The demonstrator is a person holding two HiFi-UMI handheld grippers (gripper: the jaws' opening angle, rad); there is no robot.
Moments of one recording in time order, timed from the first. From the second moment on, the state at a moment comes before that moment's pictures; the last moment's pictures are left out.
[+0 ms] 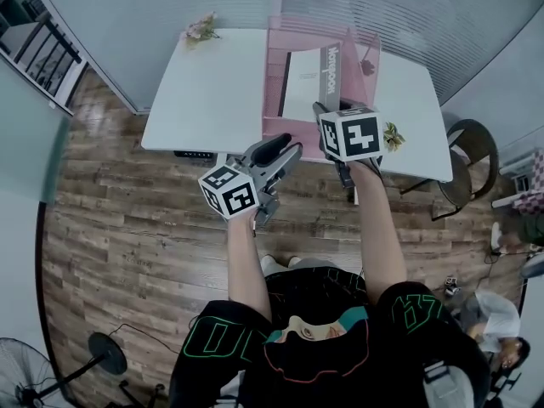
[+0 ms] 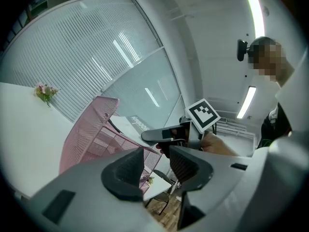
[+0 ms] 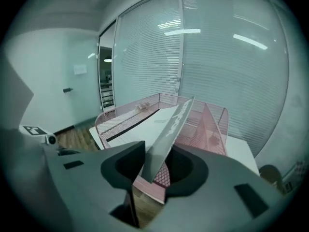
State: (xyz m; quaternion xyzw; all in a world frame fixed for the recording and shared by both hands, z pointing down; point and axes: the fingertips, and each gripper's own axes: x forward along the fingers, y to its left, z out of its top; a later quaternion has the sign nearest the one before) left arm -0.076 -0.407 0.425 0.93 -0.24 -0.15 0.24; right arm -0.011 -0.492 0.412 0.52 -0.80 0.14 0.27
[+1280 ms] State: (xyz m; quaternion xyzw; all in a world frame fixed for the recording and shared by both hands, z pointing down) left arm -0.096 -0.424 0.398 0.91 -0.33 -0.15 0.18; right arm 0.012 -0.488 0.378 0.58 -0.79 -0.02 0.19
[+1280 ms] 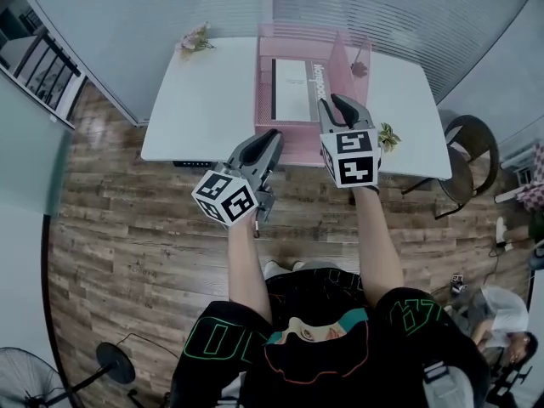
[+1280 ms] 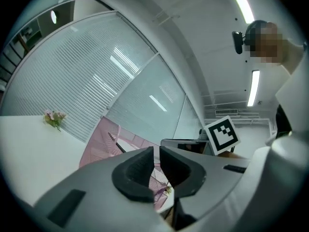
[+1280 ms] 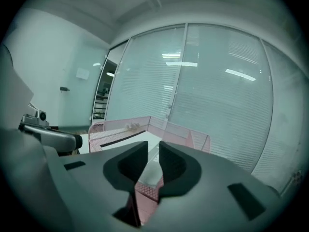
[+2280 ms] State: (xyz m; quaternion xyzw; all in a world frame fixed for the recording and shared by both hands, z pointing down) left arm -0.064 -0.410 0.390 0.86 -0.50 -0.02 0.03; right arm 0.077 -0.402 0.368 0.53 -0.84 0.00 -0.02
